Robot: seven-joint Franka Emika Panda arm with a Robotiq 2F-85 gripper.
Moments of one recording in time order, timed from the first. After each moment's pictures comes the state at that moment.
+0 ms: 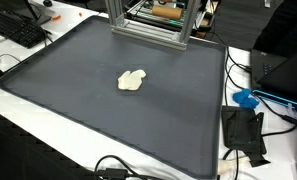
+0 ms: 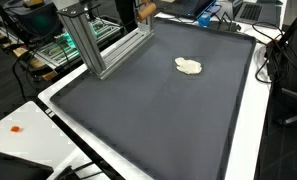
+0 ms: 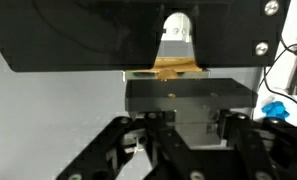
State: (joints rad) arm 0.14 -0.61 0.14 -2.51 0.17 1.97 0.13
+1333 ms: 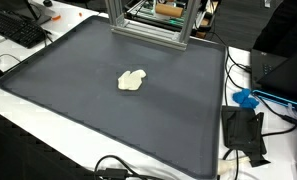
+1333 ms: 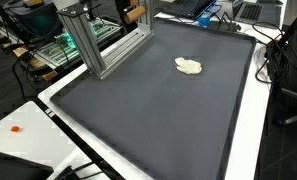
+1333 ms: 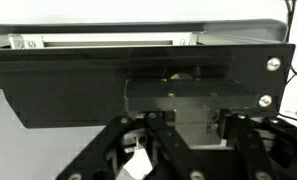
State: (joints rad) arm 0.15 -0.73 0.18 -2.62 0.17 1.92 0.18
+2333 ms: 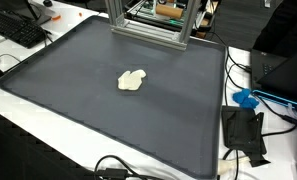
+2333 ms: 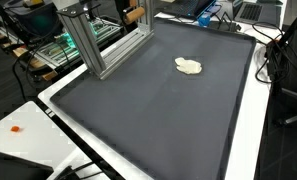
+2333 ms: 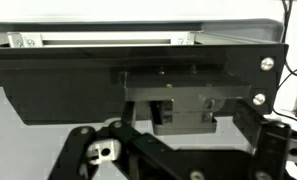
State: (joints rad) arm 0.16 -0.74 0.17 -2.62 0.17 1.91 0.18
